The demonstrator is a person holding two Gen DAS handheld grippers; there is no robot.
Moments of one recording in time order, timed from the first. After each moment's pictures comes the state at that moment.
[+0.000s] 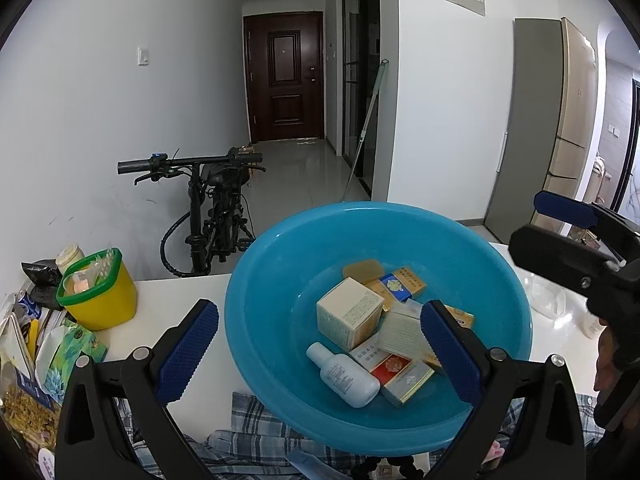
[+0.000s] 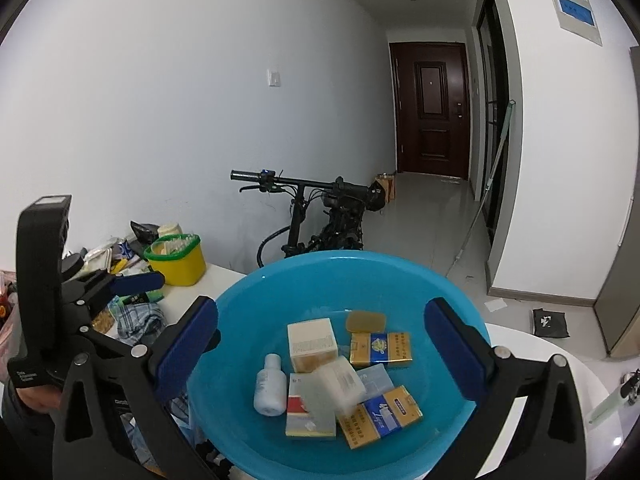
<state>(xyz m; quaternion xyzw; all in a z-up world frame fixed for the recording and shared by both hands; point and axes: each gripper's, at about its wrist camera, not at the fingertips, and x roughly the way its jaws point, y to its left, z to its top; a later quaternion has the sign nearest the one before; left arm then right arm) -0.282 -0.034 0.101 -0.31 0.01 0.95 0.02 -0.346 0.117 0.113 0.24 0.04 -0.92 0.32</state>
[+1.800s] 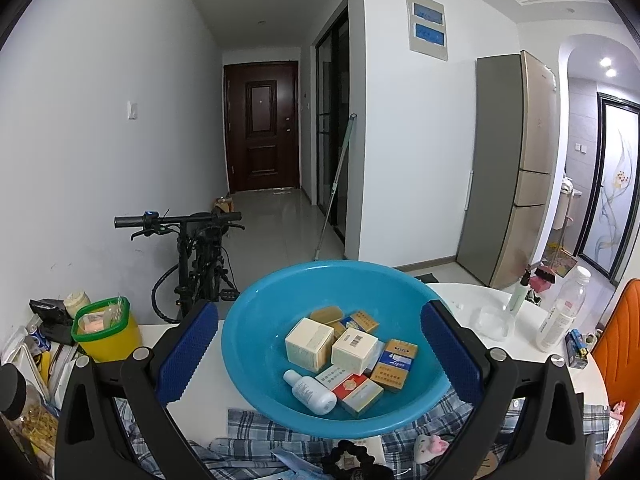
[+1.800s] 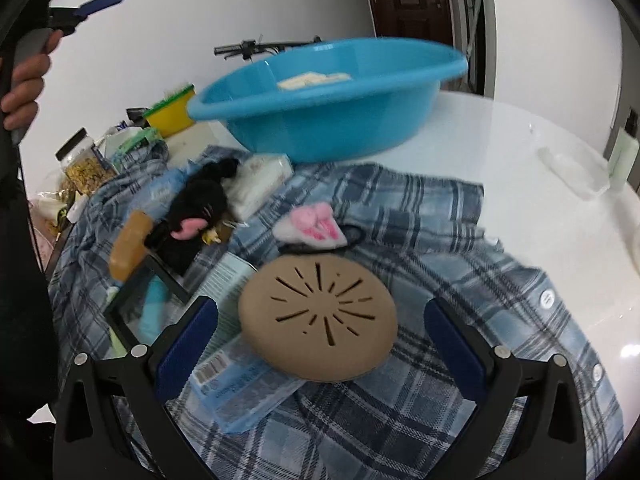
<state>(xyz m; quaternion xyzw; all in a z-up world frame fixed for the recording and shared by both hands) -0.205 -0.021 0.176 -0.22 0.01 0.97 0.06 -0.208 0.209 -0.047 0.43 0.02 -0.86 0.29</state>
